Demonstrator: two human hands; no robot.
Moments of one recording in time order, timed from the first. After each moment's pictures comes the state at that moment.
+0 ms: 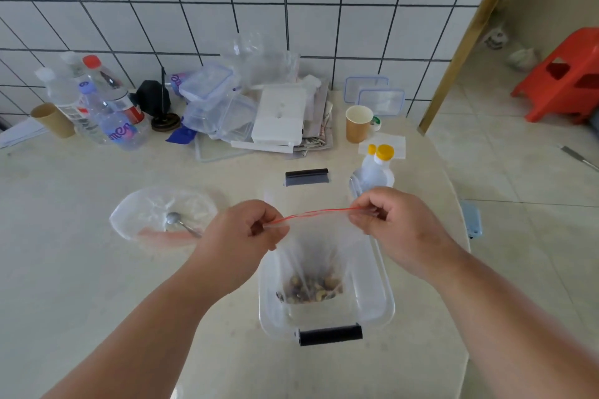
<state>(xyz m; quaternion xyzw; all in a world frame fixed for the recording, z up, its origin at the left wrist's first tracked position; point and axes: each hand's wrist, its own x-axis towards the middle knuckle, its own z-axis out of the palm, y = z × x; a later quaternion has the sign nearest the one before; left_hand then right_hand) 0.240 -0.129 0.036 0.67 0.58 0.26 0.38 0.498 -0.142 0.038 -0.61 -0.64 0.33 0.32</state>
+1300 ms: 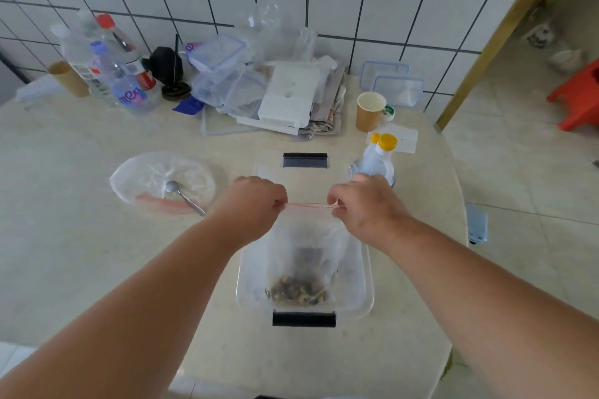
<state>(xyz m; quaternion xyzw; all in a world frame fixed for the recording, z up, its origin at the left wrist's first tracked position) 0.271 -0.082 -0.018 0.81 0.57 0.02 0.11 0.504 -0.087 -0.018 -0.57 -0.81 0.13 0.08</state>
